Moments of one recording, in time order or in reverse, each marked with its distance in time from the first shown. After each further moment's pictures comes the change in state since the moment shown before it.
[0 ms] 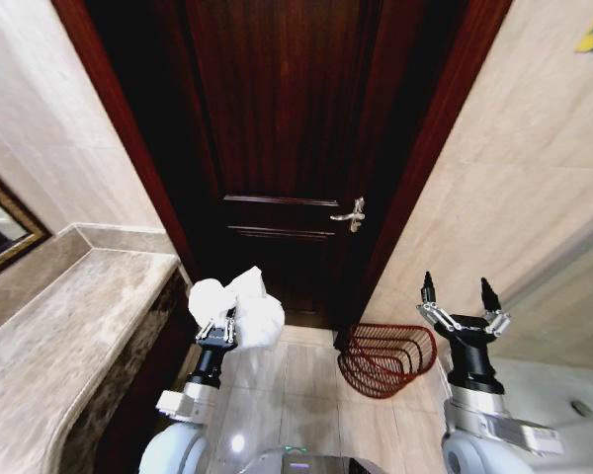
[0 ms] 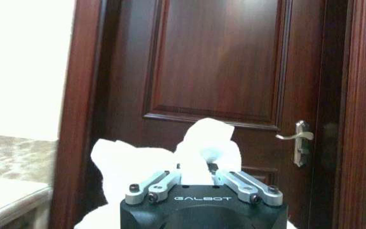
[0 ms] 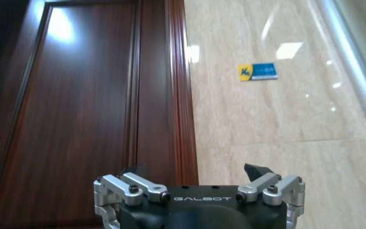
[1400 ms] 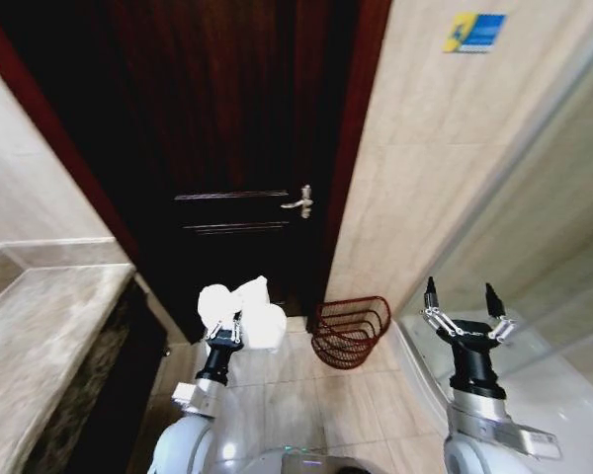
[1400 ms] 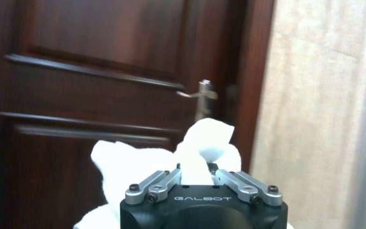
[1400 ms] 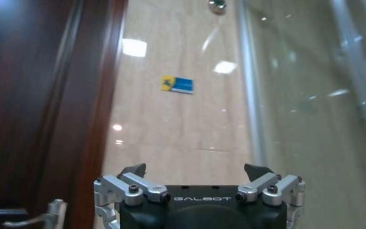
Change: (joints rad) left arm -0.114 0.029 0.081 0.152 -0.022 0.027 0.002; right arm -0.018 -0.004 0.024 -0.031 -0.062 0.021 0.021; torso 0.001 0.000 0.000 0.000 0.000
